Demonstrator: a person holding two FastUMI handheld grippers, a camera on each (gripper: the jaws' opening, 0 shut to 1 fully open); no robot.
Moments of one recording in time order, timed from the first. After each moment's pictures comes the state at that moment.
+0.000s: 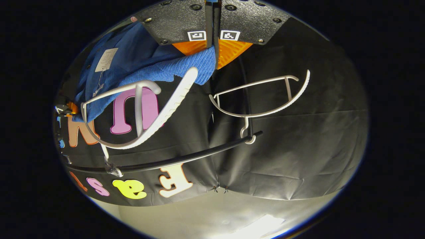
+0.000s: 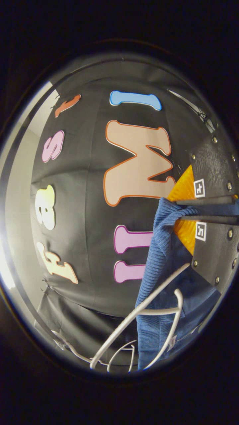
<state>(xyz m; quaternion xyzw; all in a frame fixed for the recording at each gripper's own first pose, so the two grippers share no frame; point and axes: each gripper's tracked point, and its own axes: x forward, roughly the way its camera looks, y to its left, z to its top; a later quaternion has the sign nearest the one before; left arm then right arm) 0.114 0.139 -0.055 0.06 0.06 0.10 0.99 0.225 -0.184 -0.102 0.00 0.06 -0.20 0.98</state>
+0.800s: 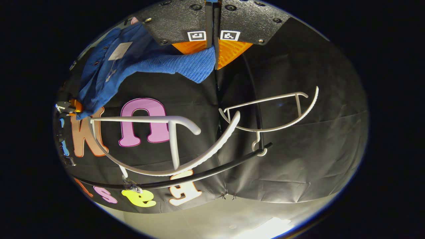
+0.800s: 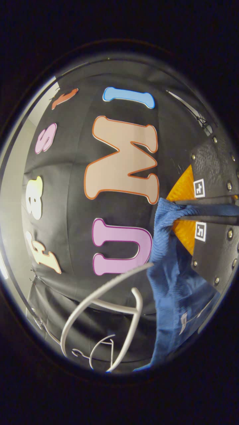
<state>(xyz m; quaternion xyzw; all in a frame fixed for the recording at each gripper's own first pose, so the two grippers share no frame) 0.100 0.104 -0.097 0.07 0.10 0.07 0.99 0.197 -0.158 -0.159 0.00 0.12 -0.17 0.98</state>
